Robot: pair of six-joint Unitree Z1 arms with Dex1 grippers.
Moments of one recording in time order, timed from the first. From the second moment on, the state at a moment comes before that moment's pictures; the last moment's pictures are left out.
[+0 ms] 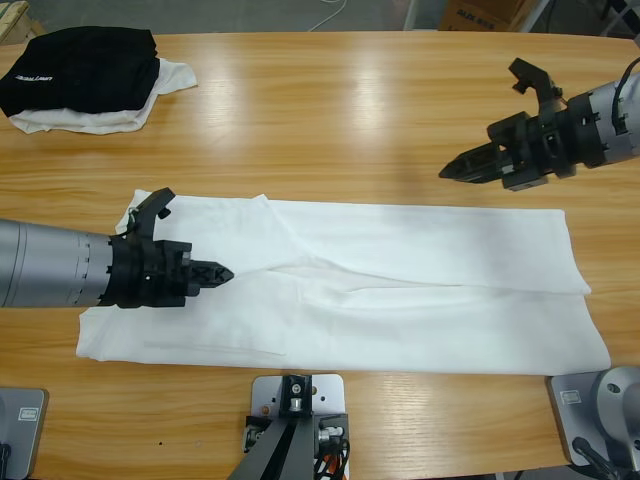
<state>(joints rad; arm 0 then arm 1) -0.89 1.61 -0.54 -0.16 -0.25 -0.82 0.30 1.55 -0.89 0.43 0.63 0.25</state>
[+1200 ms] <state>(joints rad) -0.78 1.58 -0.22 -0.41 -0.16 -0.90 0.30 1.62 -0.66 0.07 0.89 0.25</state>
